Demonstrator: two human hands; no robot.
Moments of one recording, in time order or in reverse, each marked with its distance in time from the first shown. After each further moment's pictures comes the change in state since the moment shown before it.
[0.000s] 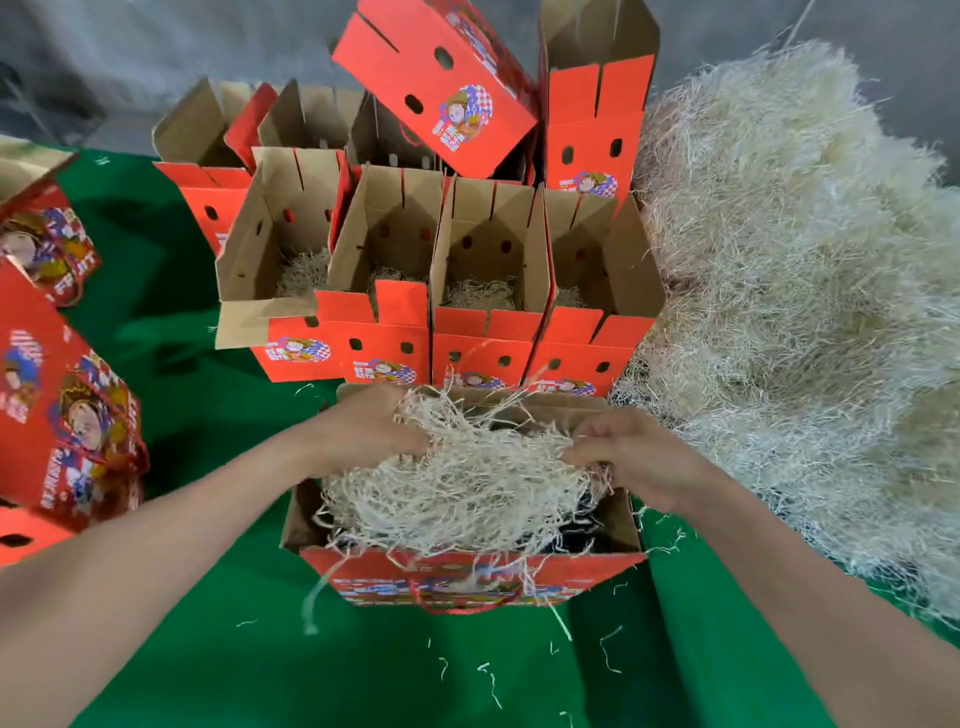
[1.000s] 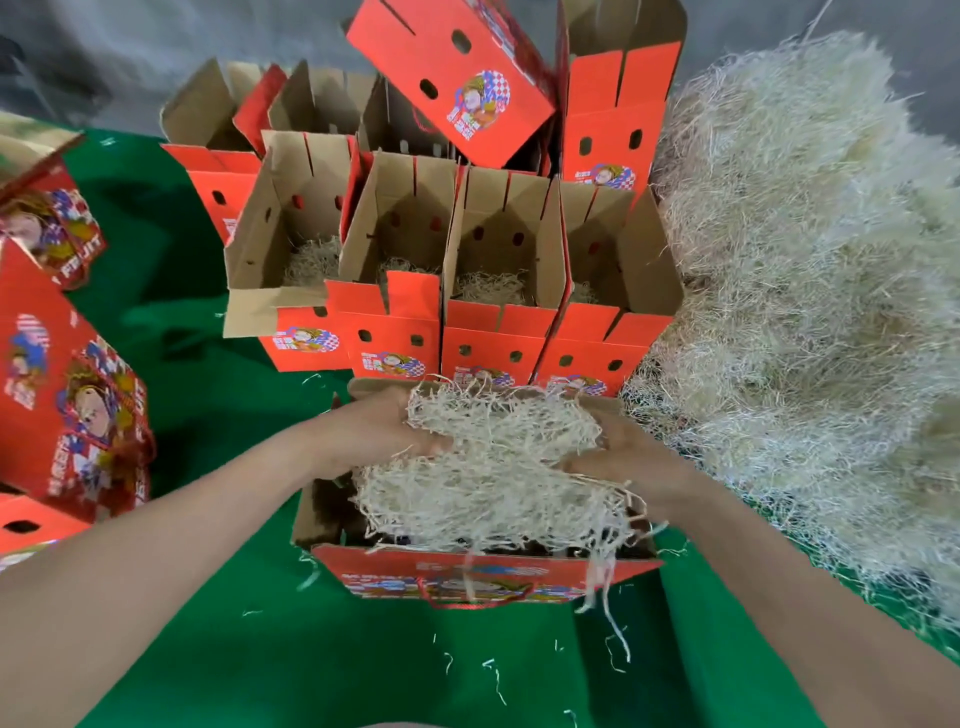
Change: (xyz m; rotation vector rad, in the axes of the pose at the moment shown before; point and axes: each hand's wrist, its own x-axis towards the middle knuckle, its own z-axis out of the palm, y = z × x) left_hand 0.006 -0.005 0.003 -0.089 -0.084 -0.076; right_hand 0.006 0.000 0.018 -0.033 -0.059 0.031
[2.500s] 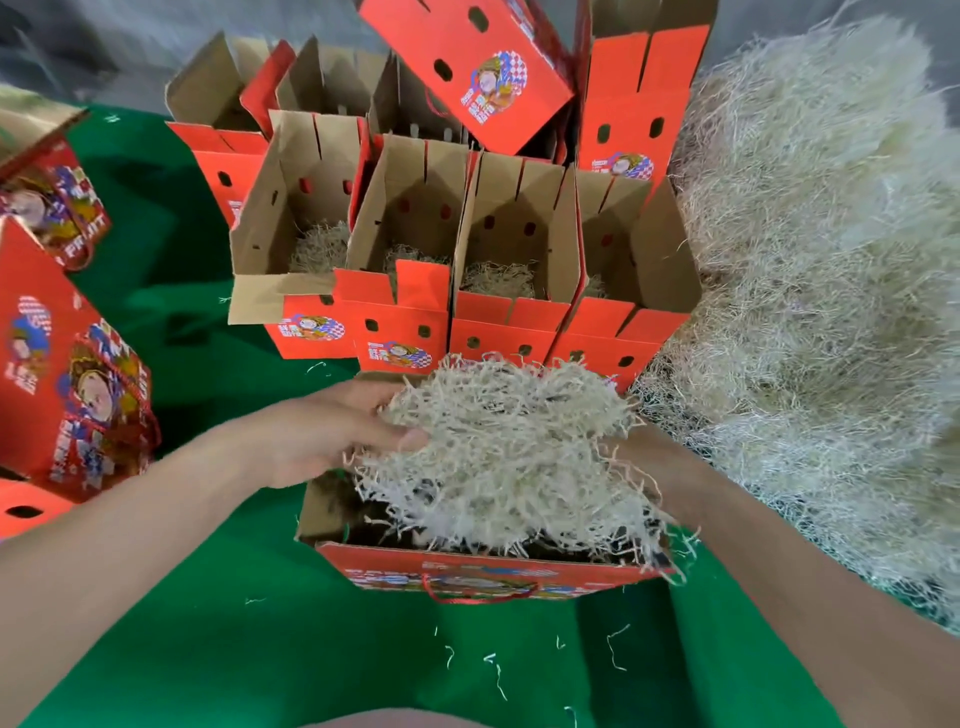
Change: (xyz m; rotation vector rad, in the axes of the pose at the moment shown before) left_hand -0.026 -0.022 -0.025 -0.491 -0.187 0.031; right_hand 0.004 -0.007 -0.001 -0.013 0.146 0.303
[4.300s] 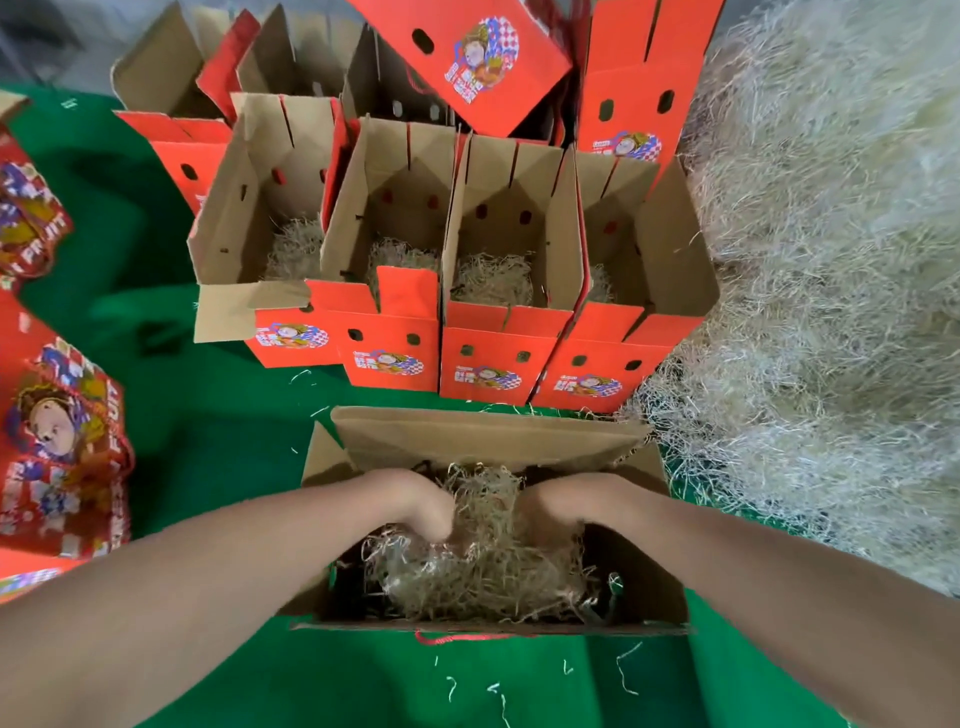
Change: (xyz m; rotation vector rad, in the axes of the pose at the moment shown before) left_hand 0.119 -0.036 0.054 1.110 -0.257 -0.503; right_hand 0.104 0.009 0.055 -1.207 -0.485 0.106
